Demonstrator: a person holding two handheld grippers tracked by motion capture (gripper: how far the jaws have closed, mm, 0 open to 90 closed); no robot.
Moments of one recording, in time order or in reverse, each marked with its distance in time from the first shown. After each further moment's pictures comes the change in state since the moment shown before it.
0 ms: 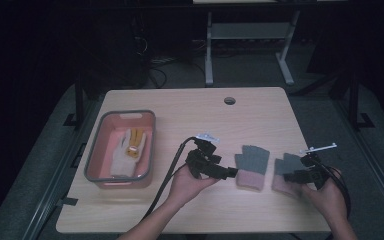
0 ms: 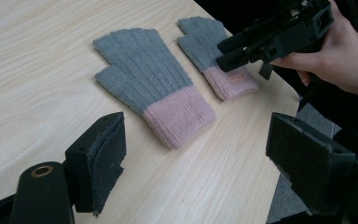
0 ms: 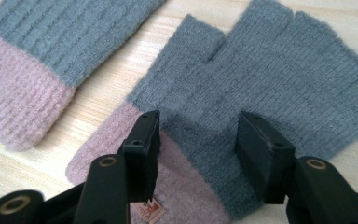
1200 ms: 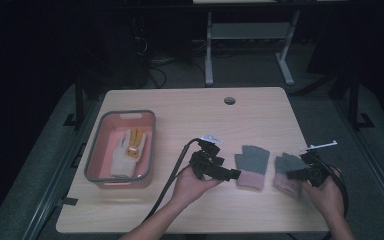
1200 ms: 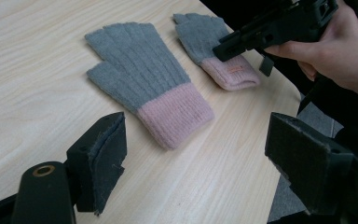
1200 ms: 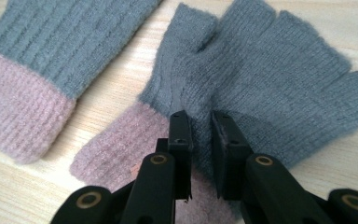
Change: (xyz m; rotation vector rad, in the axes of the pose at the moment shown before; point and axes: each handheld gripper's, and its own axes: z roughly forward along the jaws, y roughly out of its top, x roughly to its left) left arm -0.002 0.000 0.010 0.021 -0.001 0.003; right arm -0.001 0.006 0.000 0.021 0.005 0.065
